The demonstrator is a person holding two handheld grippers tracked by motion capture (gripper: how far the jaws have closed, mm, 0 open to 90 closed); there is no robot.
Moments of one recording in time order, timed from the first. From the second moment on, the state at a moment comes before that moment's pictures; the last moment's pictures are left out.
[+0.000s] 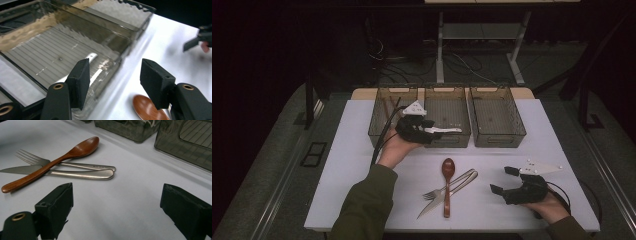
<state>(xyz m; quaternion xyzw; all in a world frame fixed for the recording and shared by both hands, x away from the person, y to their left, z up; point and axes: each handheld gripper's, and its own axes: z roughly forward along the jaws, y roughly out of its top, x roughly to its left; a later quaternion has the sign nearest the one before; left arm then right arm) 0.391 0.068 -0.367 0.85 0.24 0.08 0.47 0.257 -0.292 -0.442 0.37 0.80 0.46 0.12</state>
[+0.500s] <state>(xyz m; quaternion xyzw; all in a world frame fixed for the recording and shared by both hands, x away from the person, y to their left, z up) 0.343 0.082 -0.398 0.87 0.20 0.05 0.44 0.257 -0.291 -0.442 0.37 0.80 0.46 0.12</state>
